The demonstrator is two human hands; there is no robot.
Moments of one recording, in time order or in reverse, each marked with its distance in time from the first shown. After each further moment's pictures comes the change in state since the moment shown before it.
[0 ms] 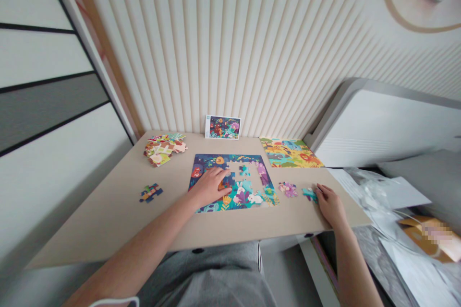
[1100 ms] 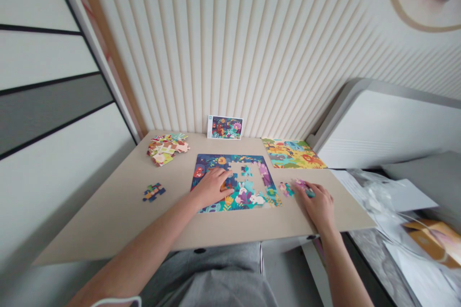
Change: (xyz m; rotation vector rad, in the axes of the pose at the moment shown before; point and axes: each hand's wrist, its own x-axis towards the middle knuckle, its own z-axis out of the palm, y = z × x) left_hand -0.001 0.002 -0.002 0.009 0.001 0.011; right_hand -0.020 -0.083 0.016 -0.198 0.013 -0.074
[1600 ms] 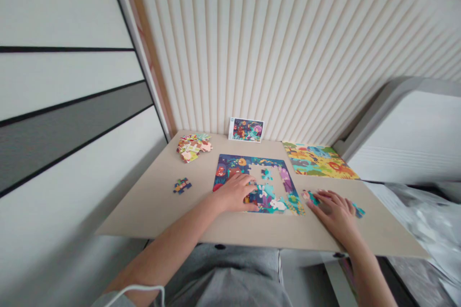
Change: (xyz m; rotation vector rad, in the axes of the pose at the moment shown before) left_hand -0.006 0.022 -0.011 0.040 -0.116 0.161; right_hand 0.000 -0.001 0.013 -0.009 -0.126 -0.273
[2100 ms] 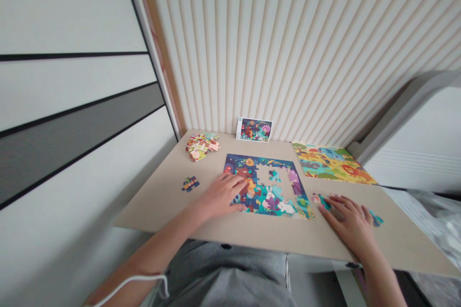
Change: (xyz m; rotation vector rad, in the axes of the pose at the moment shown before) left_hand -0.054 0.001 -0.043 0.146 0.001 -0.134; right_hand -0.002 0.012 0.012 0.005 0.028 -0.010
